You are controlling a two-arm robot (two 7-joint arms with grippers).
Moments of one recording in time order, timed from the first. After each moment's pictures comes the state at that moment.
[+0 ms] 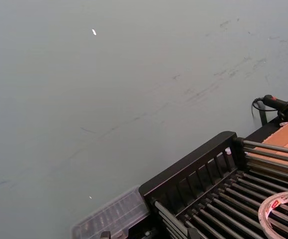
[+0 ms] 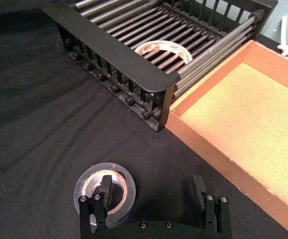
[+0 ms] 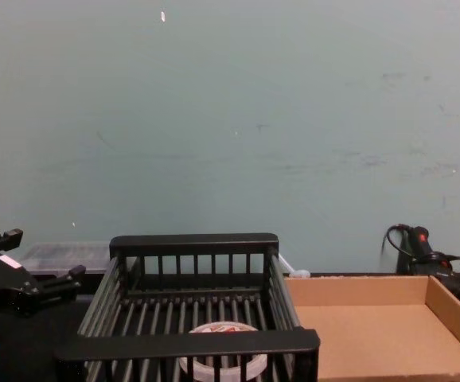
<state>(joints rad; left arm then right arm) -0.20 0.60 0.45 -1.41 -0.25 -0.12 0.03 0.08 0.60 -0.42 -1.77 0.26 0.55 0.46</state>
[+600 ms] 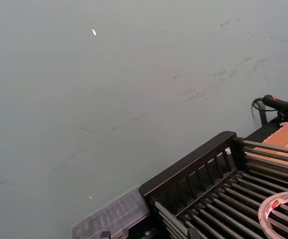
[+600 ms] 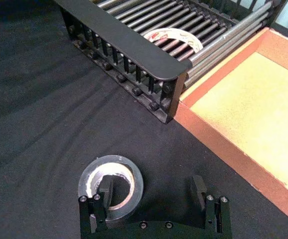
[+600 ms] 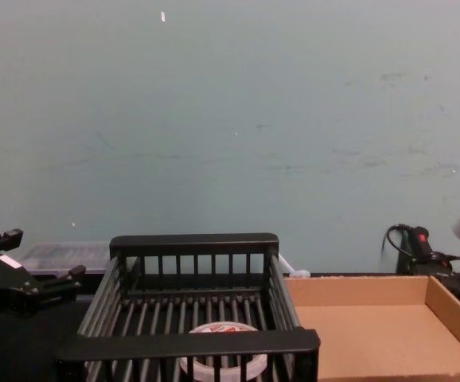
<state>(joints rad) -0.20 0.60 0.45 -1.41 -0.25 -0.12 0.03 0.09 0.60 -0.45 -1.75 0.26 0.56 0.46</state>
